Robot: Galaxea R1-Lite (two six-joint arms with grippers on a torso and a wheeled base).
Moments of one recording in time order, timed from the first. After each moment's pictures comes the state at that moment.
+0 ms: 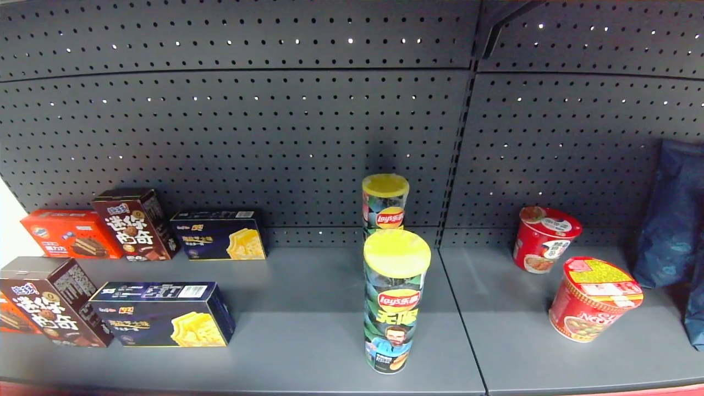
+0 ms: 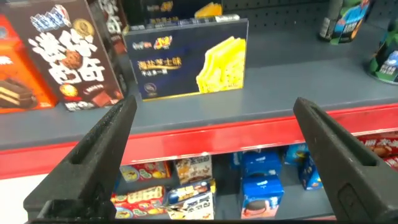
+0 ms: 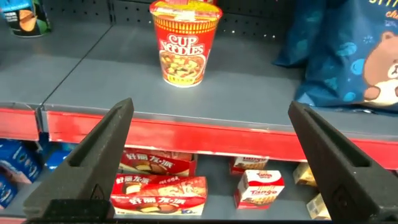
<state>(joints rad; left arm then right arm) 0.00 0.00 -0.02 0.00 -0.11 0.03 0.00 0.01 -0.03 0.01 0.01 -0.11</state>
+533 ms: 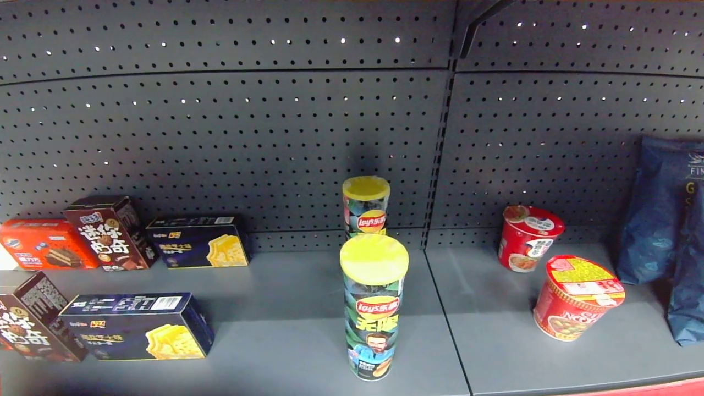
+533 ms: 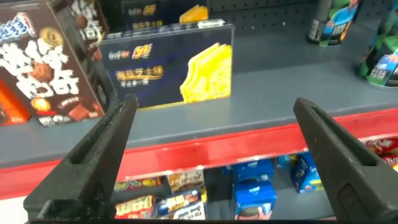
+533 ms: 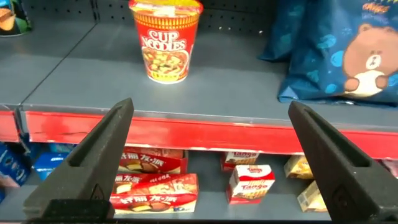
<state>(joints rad) 0.00 0.00 -0.02 0.00 -0.11 0.03 0.00 0.01 -0.03 0.01 0.01 -0.11</state>
